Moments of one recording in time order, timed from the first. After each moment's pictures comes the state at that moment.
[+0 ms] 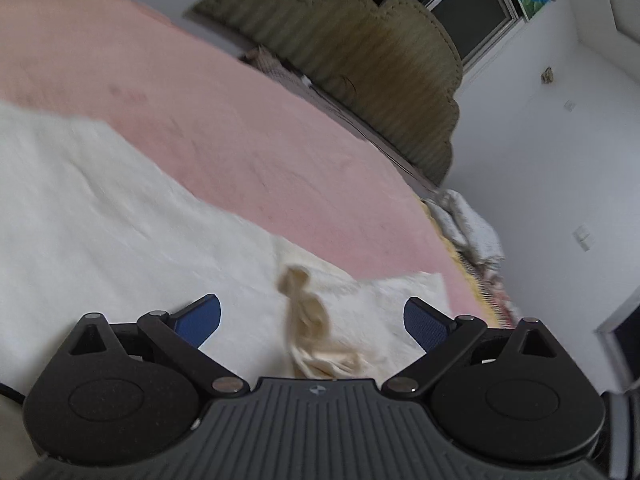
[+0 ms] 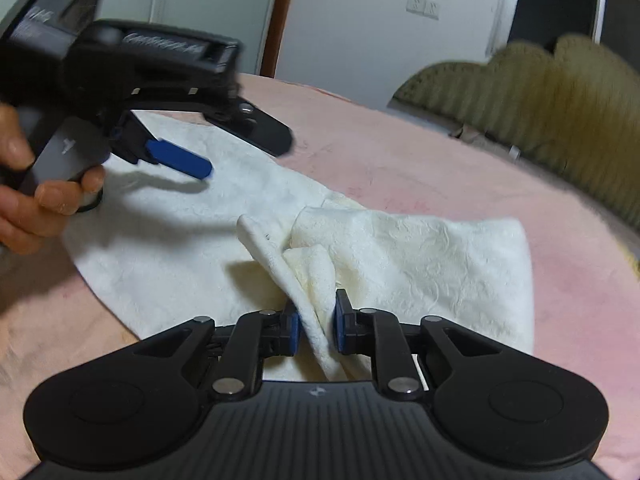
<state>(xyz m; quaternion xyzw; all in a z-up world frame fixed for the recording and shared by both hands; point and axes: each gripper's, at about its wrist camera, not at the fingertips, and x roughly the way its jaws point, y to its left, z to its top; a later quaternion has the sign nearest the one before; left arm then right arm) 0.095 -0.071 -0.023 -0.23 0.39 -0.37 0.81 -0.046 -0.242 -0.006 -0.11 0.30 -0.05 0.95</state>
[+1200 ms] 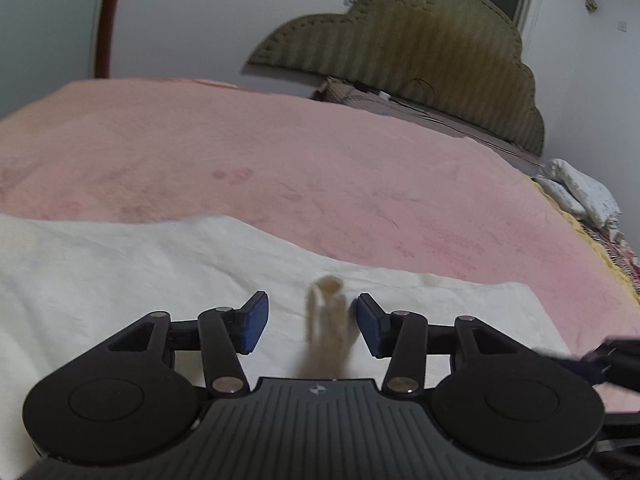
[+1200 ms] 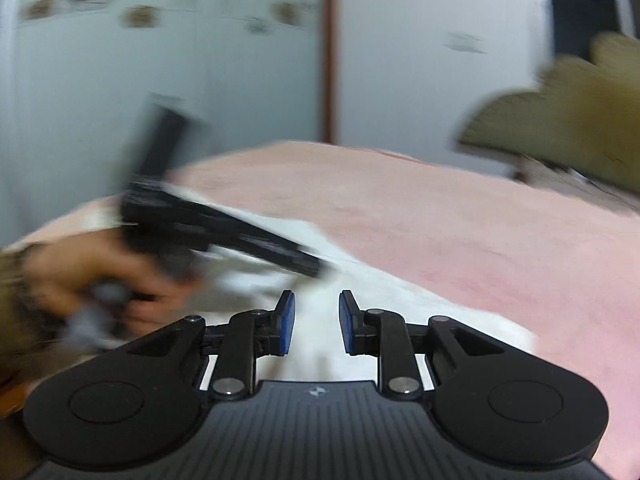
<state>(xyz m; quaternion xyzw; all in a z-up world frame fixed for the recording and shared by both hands) 0.107 -0.053 0.003 -0.04 0.33 -0.21 0.92 -0.045 -0.255 0.018 0.00 0.28 0.03 0.96</state>
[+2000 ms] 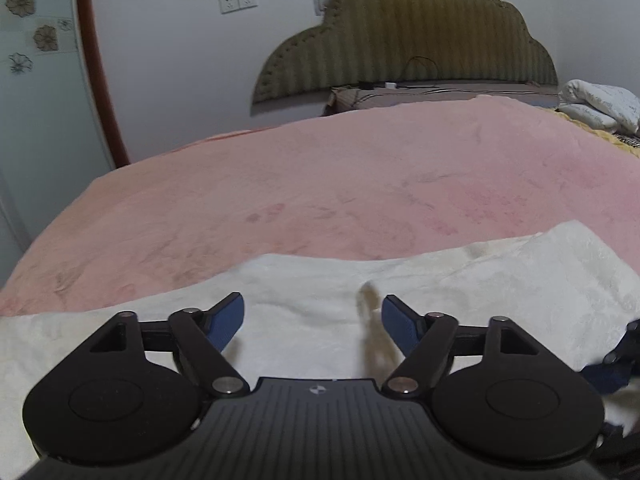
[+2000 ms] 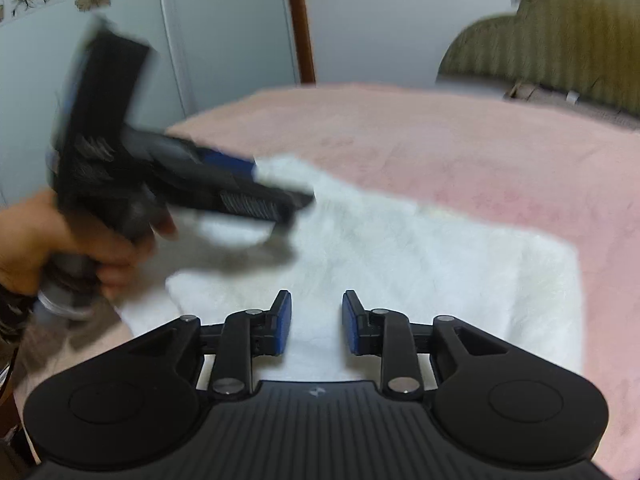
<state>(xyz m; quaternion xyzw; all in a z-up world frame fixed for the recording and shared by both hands) 0.078 -0.086 0.011 0.14 0.27 -0.17 0.94 -0.047 -0.228 -0.008 0.02 0.34 0.07 0.94</state>
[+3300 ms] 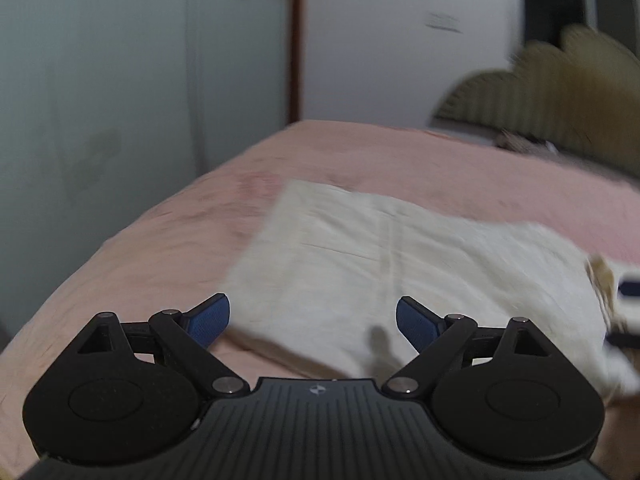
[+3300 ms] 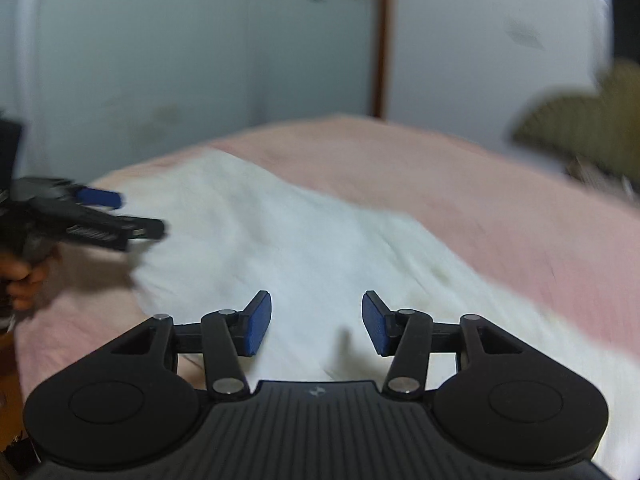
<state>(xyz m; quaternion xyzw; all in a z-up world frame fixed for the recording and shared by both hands) 0.002 0.164 0.023 -0.04 0.27 0.05 0.96 0.004 -0.118 0.018 -0.11 0.25 0.16 0.95</state>
